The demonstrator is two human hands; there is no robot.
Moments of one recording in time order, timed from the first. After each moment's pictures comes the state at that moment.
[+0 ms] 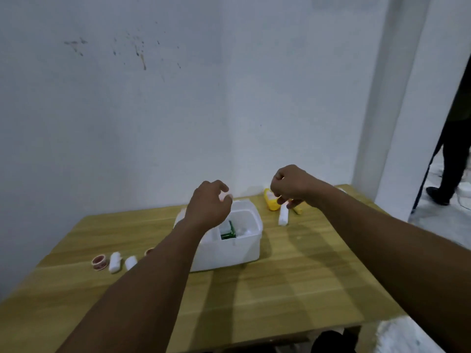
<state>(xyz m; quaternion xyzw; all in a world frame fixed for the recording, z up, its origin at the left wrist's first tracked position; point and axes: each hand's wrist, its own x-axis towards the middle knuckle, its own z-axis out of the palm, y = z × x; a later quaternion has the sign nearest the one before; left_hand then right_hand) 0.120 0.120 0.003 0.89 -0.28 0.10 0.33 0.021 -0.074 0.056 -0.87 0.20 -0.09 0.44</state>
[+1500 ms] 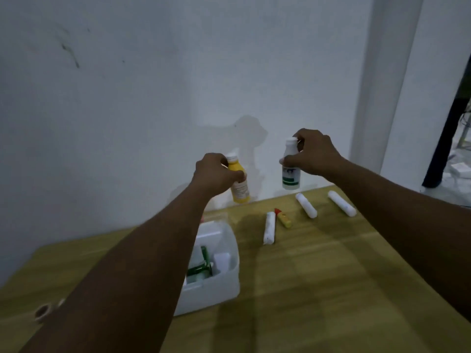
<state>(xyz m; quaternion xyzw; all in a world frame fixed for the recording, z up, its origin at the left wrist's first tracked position) 0.184 -0.012 0.063 0.87 -0.24 0.00 0.43 0.072 -0.220 0.072 -0.89 0.20 -0.29 0.30</state>
